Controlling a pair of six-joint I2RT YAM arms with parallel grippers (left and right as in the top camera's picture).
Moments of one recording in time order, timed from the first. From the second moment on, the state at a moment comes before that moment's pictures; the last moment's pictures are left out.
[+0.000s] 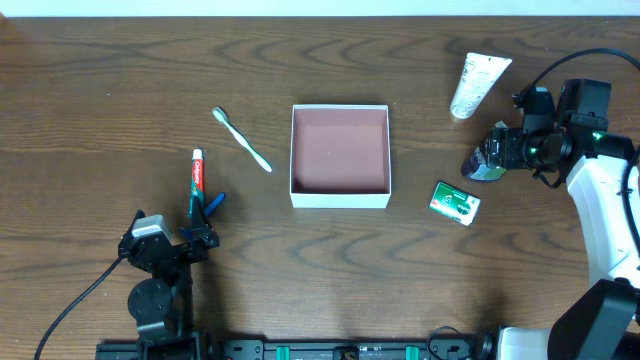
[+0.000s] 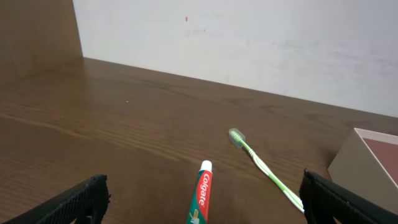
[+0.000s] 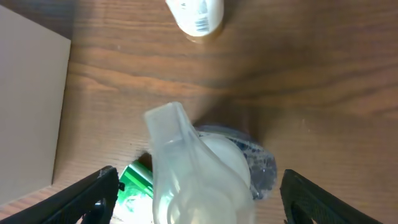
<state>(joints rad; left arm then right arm) 0.17 0.01 0.02 -0.11 0.00 -0.14 -0.20 1.54 1.17 -0.74 -0.25 -0.19</state>
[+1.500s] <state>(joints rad) 0.17 0.01 0.02 -0.11 0.00 -0.14 -0.10 1.54 1.27 -0.78 -0.34 -0.23</state>
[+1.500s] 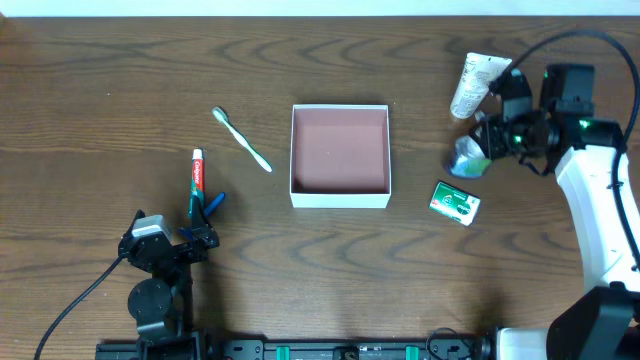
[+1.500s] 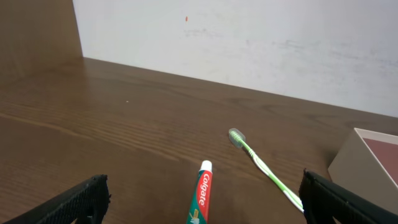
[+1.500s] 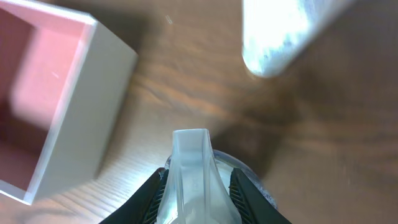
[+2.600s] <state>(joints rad) 0.17 0.01 0.02 -0.11 0.00 -0.14 0.35 1.61 1.52 -0.59 -0.29 0.00</state>
